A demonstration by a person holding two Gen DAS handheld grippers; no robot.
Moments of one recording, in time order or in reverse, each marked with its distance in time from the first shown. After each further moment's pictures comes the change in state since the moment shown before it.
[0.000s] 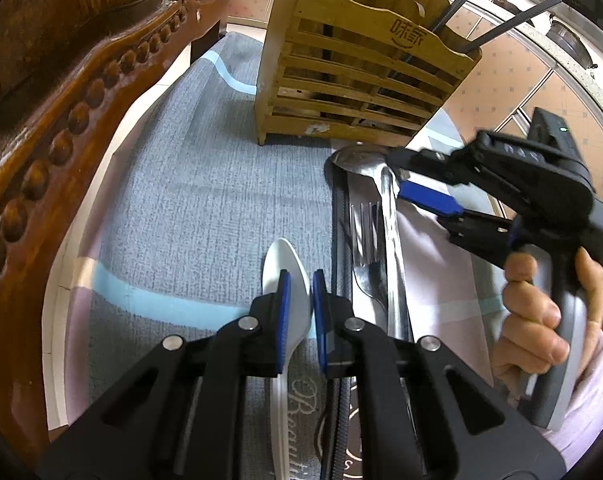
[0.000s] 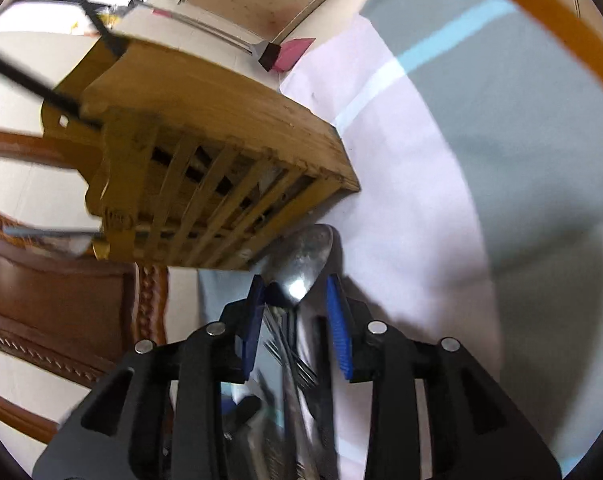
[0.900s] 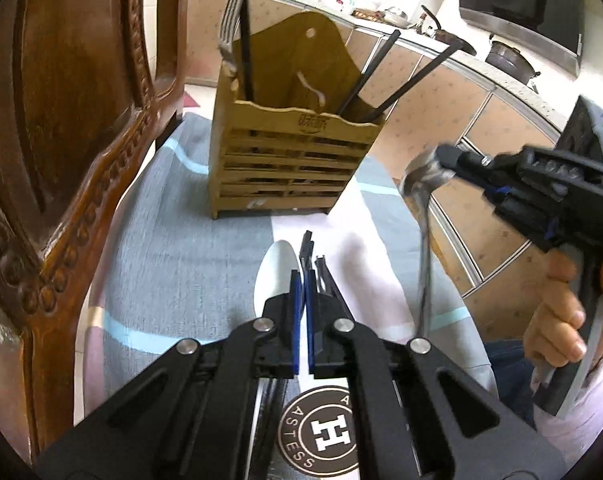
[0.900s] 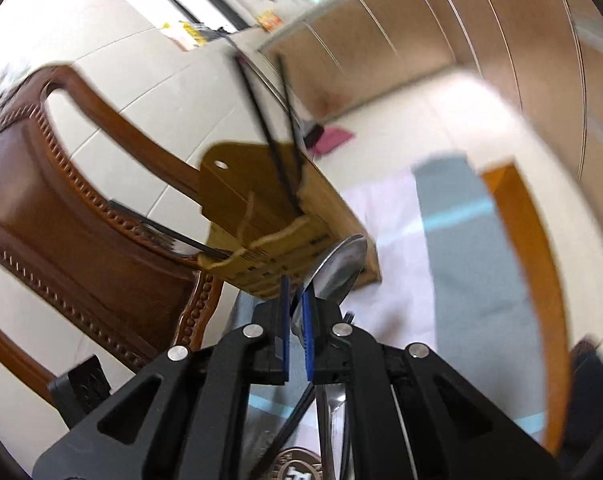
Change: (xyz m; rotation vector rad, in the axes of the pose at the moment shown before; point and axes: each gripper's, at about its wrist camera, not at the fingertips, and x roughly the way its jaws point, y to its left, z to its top) left arm -0.059 -0.024 -0.003 0.106 -0.220 -0.123; right arm -0.122 0.093 -0.041 -0.421 -0.311 -0.091
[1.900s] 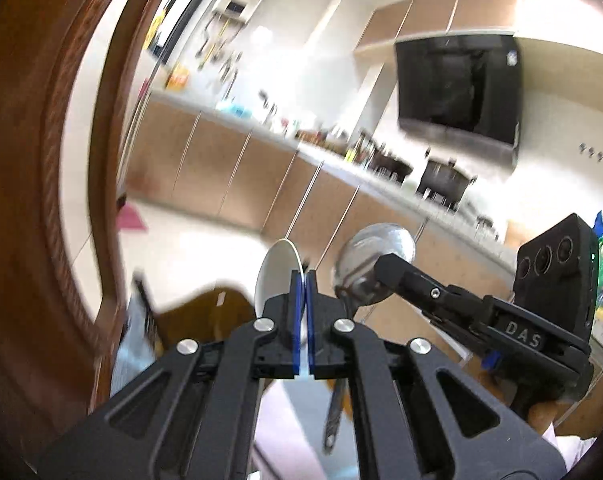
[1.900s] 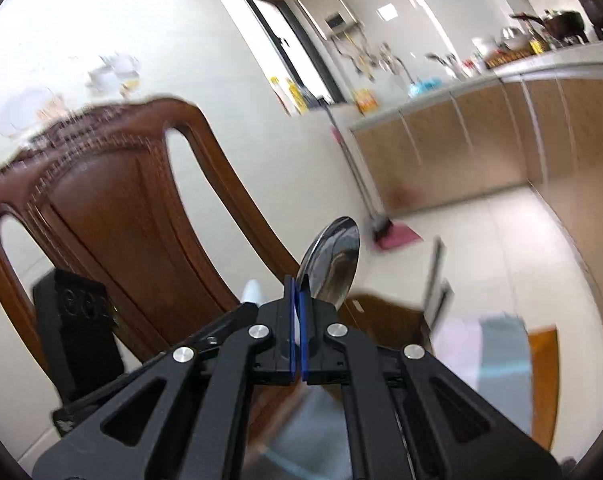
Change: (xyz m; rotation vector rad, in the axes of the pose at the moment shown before) left arm -0.089 -0.040 0.147 0.037 -0.452 -0.227; right arm -0.063 0.084 0.076 -0.243 -0.268 0.226
